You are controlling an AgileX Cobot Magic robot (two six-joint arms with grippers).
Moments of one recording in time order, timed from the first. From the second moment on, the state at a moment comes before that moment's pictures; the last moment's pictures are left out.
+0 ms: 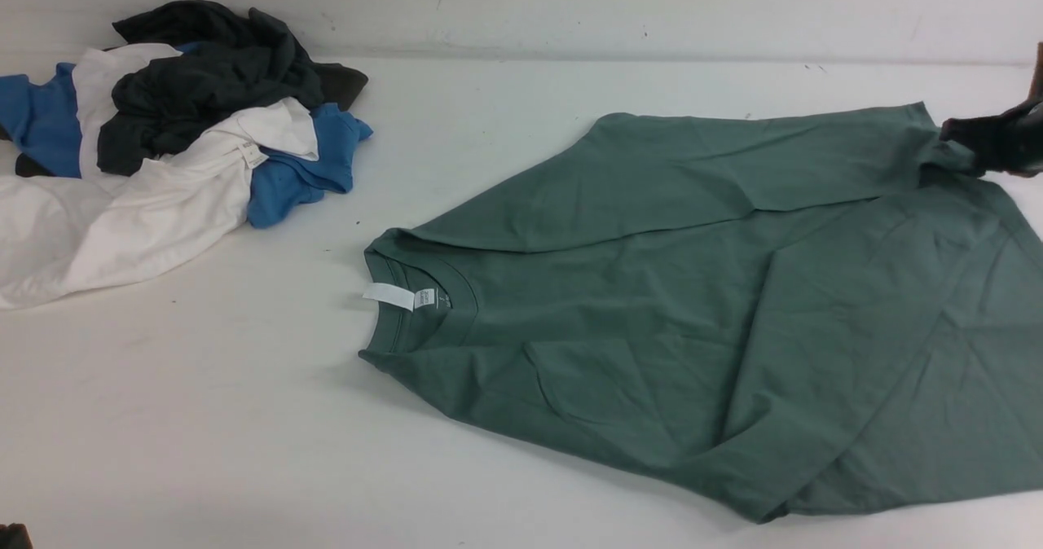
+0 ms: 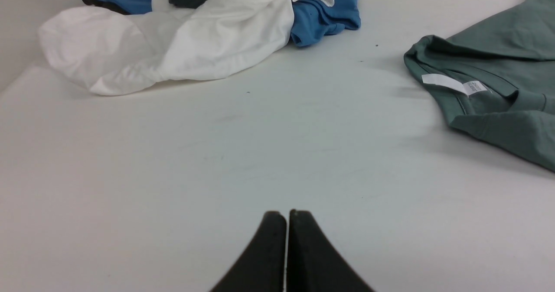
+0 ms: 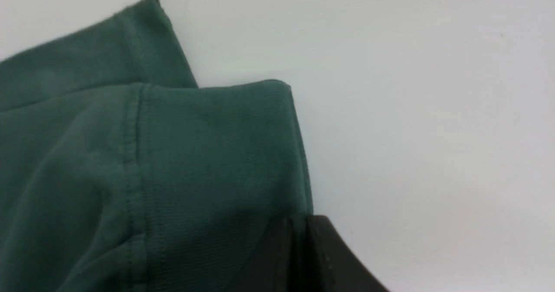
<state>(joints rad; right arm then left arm) -0.28 2.70 -2.51 0.06 0.77 0.00 0.03 -0.01 0.02 -0.03 0.36 -0.01</state>
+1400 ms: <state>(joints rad) -0.27 2.03 -1.57 -0.12 1.23 0.14 0.03 -0.01 0.02 -0.03 0.36 -0.01</state>
